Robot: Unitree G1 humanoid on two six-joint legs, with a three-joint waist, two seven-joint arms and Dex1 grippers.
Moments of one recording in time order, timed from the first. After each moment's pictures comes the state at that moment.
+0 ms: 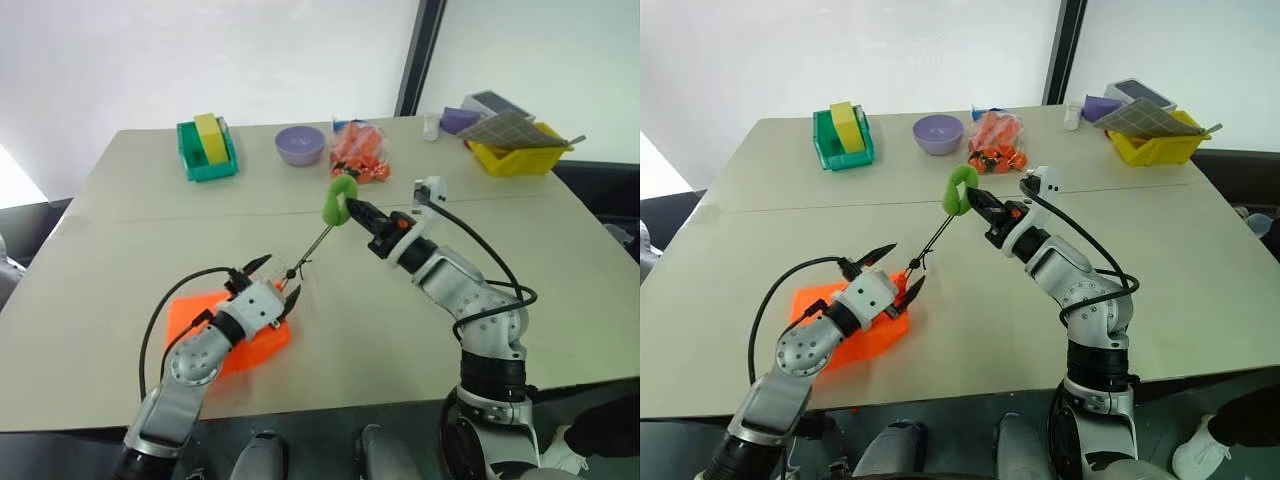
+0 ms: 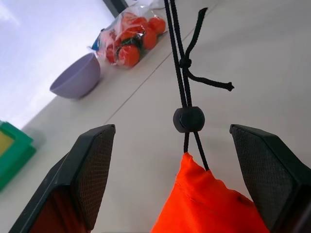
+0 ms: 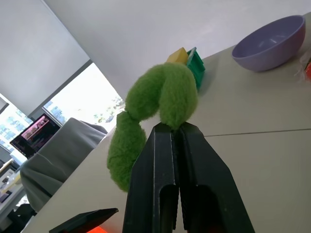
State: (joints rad) left arm 0.00 0.33 -0.16 -0.34 0.16 0.11 -0.40; right arm -0.50 -0.09 -0.20 -0.23 0.82 0.85 0.23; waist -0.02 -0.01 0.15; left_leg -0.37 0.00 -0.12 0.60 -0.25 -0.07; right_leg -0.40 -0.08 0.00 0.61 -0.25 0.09
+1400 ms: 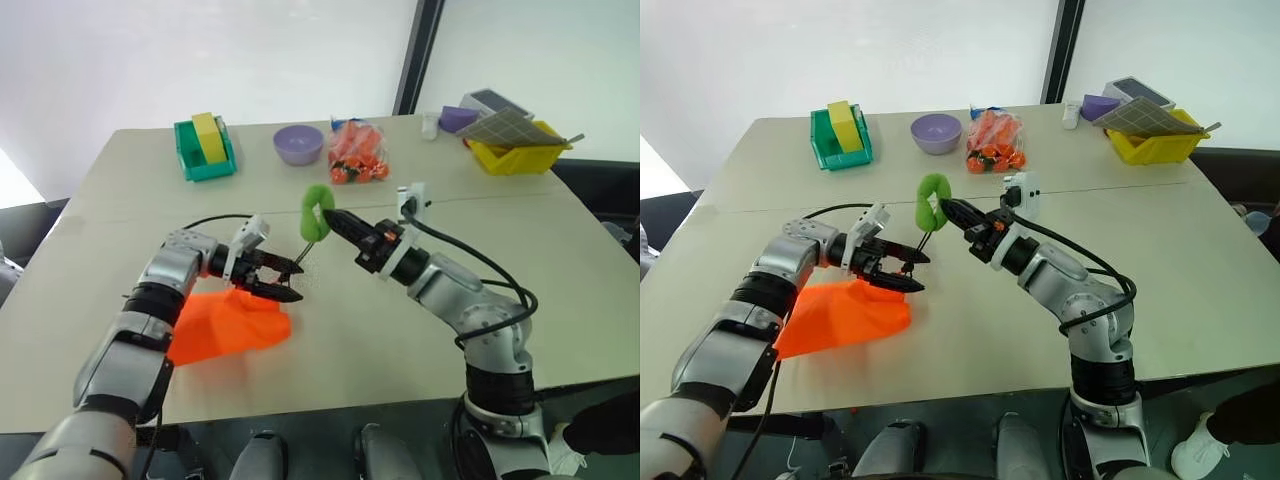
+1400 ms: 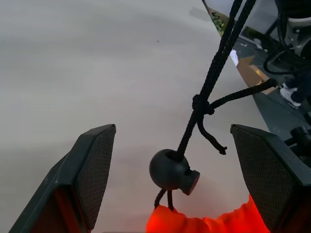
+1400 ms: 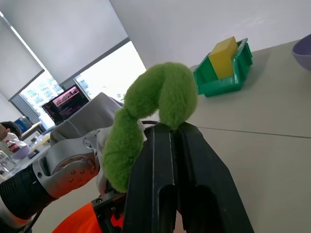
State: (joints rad) left arm -0.86 0.50 -0.25 0.76 -0.28 0.23 -1.60; right arm -0.45 -0.15 -0.08 -0.35 0.85 0.84 0.31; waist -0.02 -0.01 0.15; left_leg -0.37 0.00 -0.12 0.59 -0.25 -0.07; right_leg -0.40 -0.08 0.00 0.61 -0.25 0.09
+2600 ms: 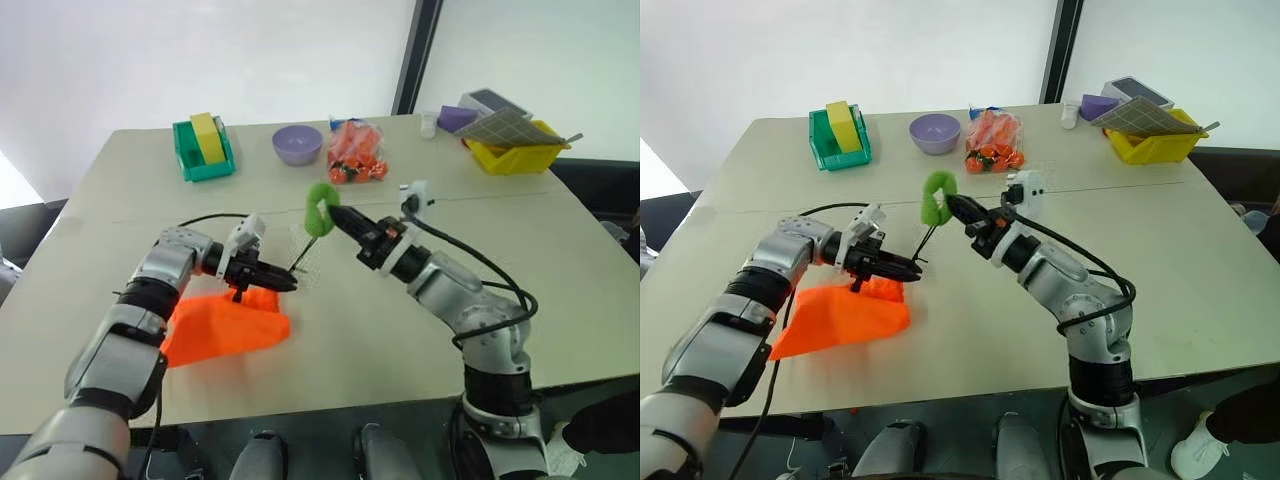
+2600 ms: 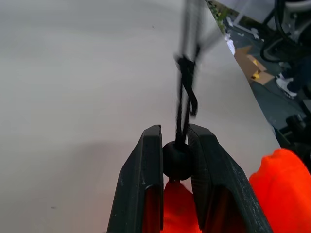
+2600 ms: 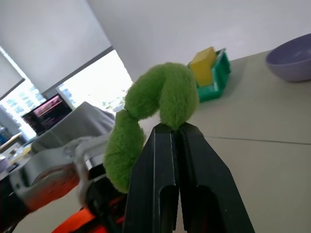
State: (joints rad) left arm -0.80 0.56 -0.33 0.71 -0.31 0.19 -1.61; right arm -0.49 -0.13 -0.12 -0.28 0.78 0.77 0.21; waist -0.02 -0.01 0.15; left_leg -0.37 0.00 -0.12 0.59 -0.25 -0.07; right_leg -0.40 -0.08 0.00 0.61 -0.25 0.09
